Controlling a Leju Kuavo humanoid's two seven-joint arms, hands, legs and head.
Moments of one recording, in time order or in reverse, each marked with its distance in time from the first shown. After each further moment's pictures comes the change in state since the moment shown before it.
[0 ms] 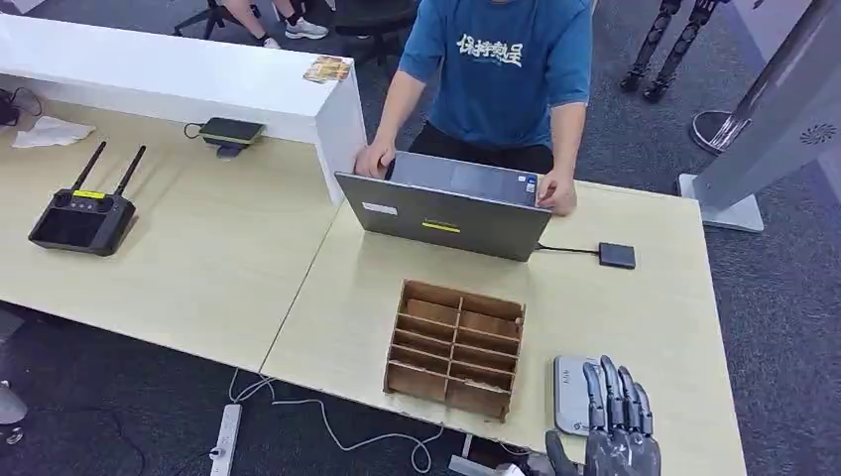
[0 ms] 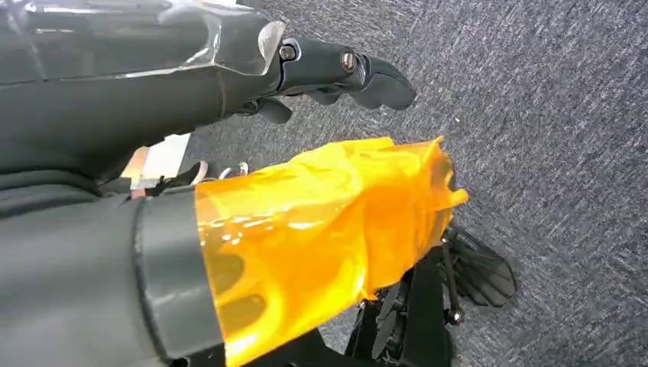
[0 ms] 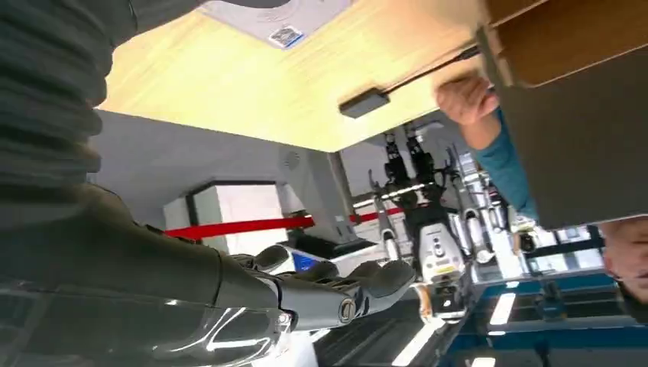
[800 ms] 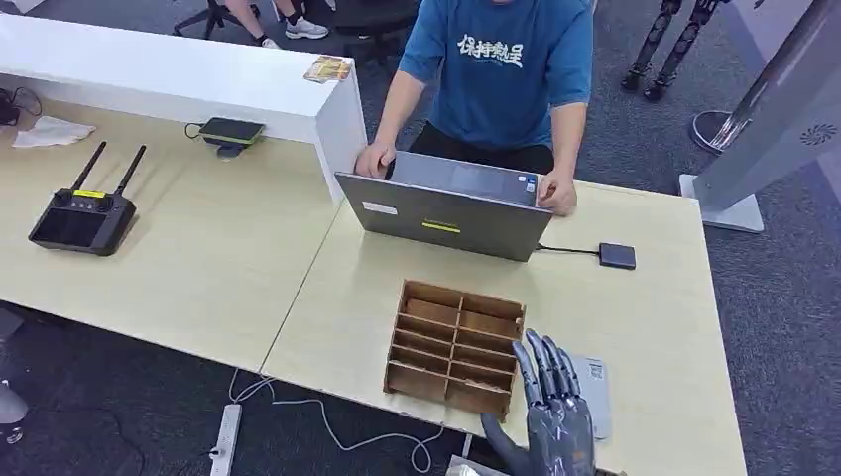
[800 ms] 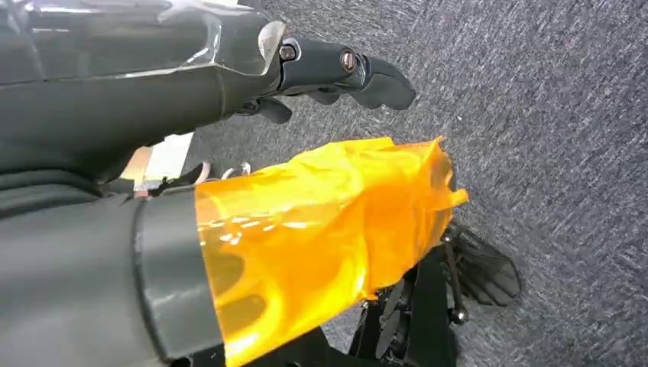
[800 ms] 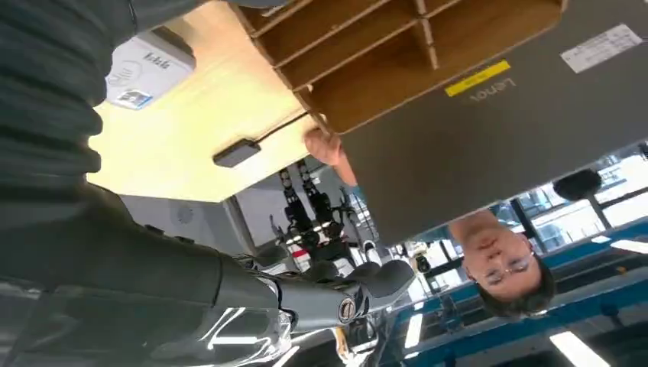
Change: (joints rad) left arm 0.000 0.000 0.000 0.000 -0.017 -0.007 0.006; right arm -0.134 0.103 0.080 0.104 -0.234 -0.003 -0.305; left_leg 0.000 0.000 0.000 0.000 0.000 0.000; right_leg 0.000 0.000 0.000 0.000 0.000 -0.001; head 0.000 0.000
